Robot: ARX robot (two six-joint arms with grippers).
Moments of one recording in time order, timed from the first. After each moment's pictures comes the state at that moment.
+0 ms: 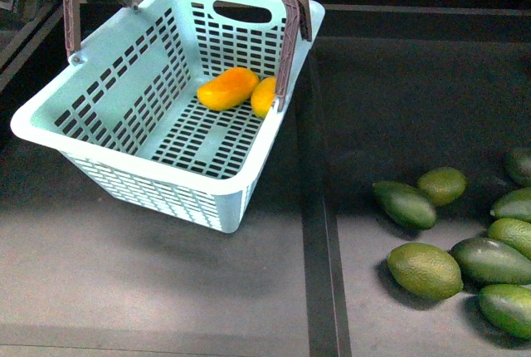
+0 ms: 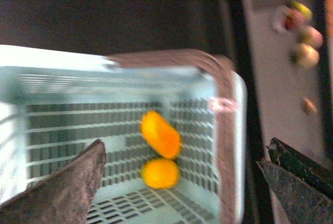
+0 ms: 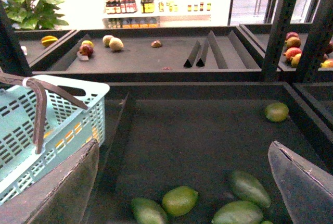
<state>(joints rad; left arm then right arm) -0.27 1.84 1.27 -0.16 -0.37 -1.43 0.00 0.00 0.02 0.00 0.00 0.00</state>
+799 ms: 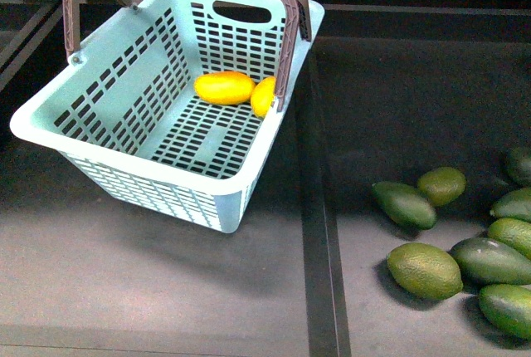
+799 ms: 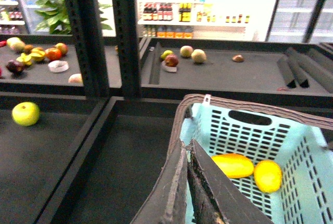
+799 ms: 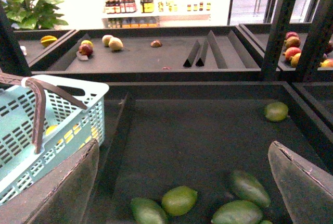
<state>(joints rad) -0.04 1.19 0.14 1.05 -0.01 -0.01 0.00 0.00 0.02 0.00 0.00 0.00</state>
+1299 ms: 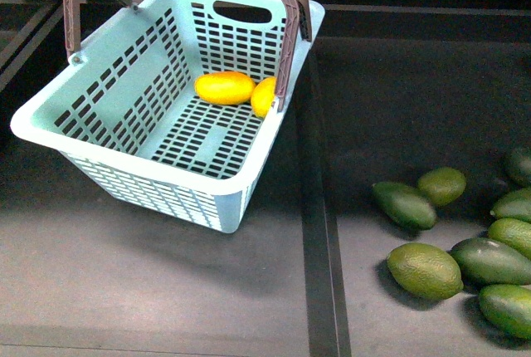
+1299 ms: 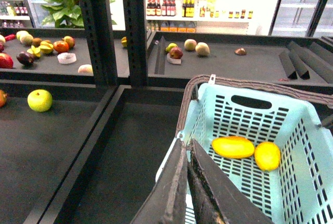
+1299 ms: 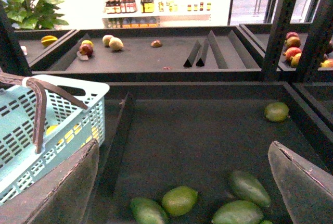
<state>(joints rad) 0.00 0.71 0.02 0.69 0.00 -0.01 0.00 0.00 0.02 0.00 0.00 0.00</state>
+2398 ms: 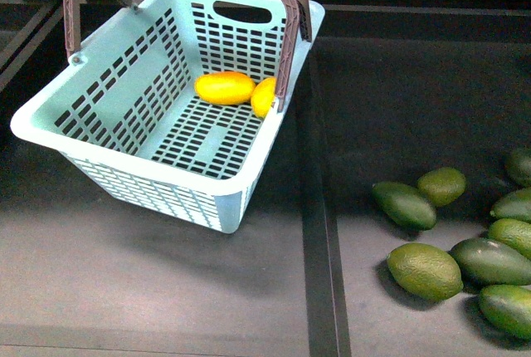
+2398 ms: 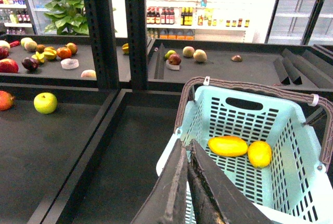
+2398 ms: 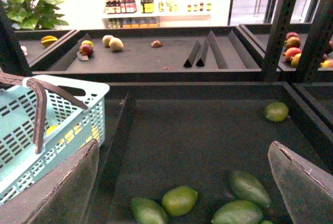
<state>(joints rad) 0.00 0.01 0.02 0.00 0.00 -0.01 0.00 0.00 0.02 0.00 0.00 0.00</state>
